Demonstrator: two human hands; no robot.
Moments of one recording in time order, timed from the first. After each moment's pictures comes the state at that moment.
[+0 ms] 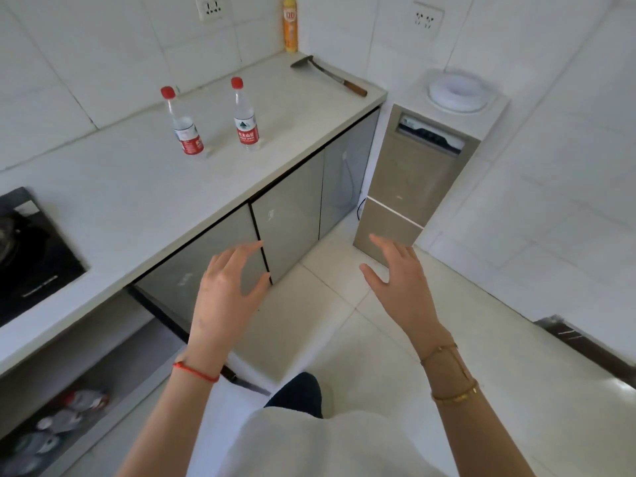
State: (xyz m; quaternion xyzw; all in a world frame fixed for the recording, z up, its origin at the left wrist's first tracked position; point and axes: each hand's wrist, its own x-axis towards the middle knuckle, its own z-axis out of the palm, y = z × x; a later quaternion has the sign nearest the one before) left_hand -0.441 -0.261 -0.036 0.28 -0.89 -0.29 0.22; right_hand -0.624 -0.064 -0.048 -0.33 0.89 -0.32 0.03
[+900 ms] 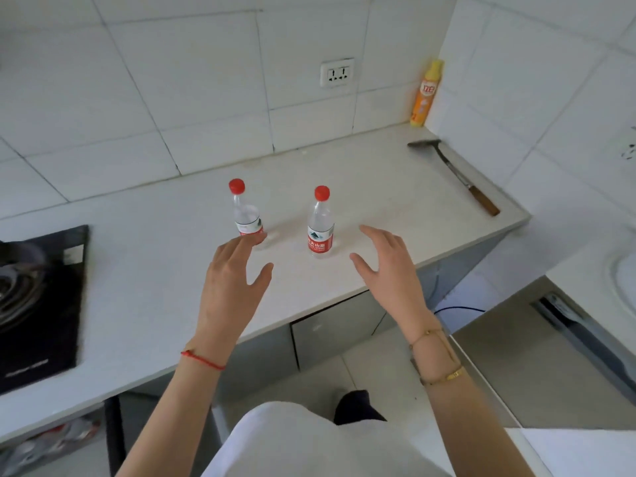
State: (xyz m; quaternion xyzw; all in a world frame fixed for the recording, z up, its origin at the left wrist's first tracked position) left_hand -0.687 -0.550 -0.021 0.46 -0.81 -0.18 0.31; right_hand -0.924 -0.467 -0.039 -0.55 0.77 -0.32 0.05
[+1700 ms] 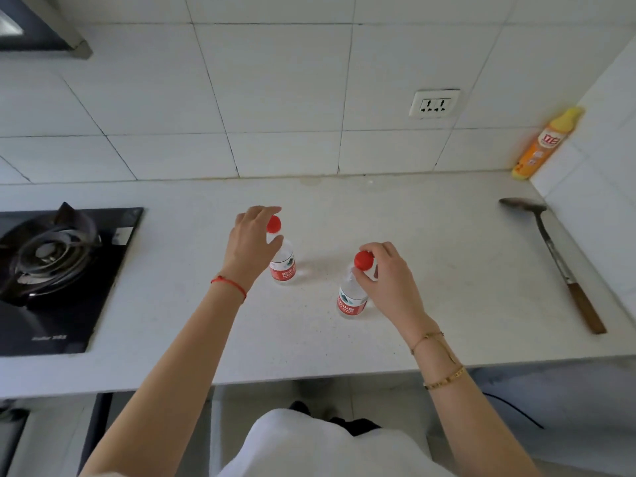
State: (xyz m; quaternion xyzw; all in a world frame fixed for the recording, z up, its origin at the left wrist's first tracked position) left_hand -0.749 -0.738 -0.038 0.62 -0.74 -0.17 0.22; right_hand -0.985 -0.654 -0.059 -0.65 0.69 -0.28 0.17
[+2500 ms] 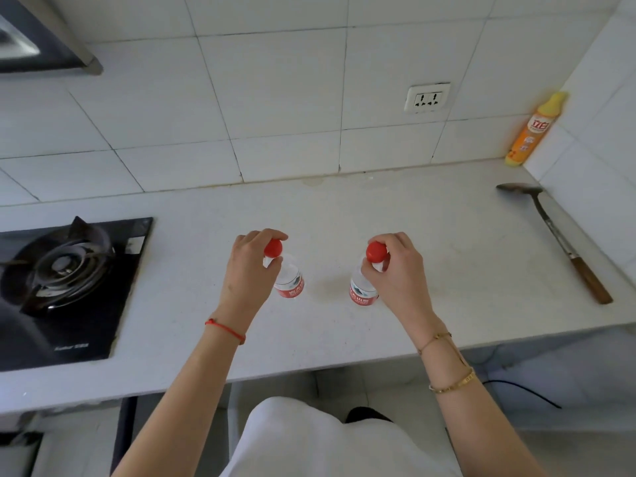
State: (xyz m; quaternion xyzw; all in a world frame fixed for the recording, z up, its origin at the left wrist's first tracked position) left_hand -0.711 -0.669 -0.032 0.57 -0.74 -0.17 0.31; right_hand -0.947 -0.621 -0.046 -0.59 0.69 -0.40 0.13
